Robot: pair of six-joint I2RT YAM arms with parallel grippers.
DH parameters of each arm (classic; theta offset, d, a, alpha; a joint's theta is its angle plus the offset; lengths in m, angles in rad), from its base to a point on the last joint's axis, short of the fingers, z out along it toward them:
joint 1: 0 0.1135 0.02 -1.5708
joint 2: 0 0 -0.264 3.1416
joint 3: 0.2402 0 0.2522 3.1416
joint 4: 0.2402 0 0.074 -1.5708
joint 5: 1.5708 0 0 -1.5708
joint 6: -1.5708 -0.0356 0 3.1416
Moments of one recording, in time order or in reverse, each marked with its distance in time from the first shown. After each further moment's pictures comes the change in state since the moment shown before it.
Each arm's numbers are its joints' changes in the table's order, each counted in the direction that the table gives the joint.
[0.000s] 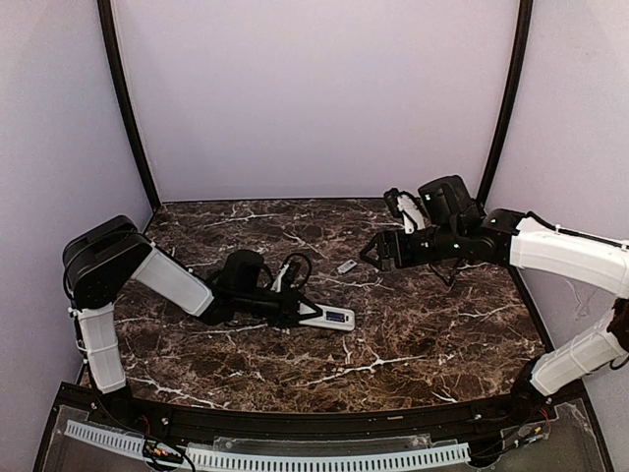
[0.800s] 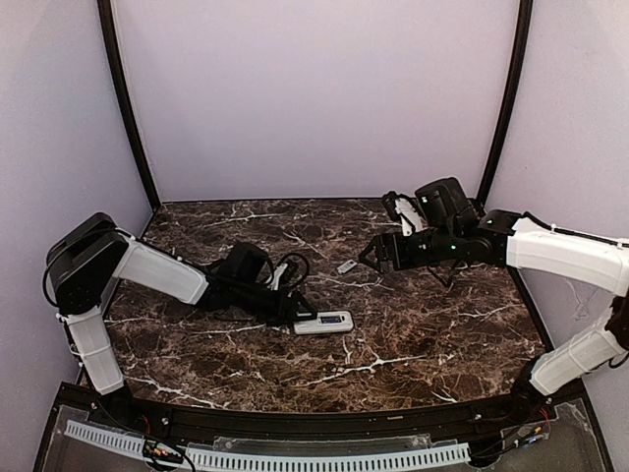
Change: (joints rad) left arm 0.000 -0.090 0.067 0.396 -0.117 -0.232; right arm 0.000 0.019 -0.003 0.000 0.000 0.000
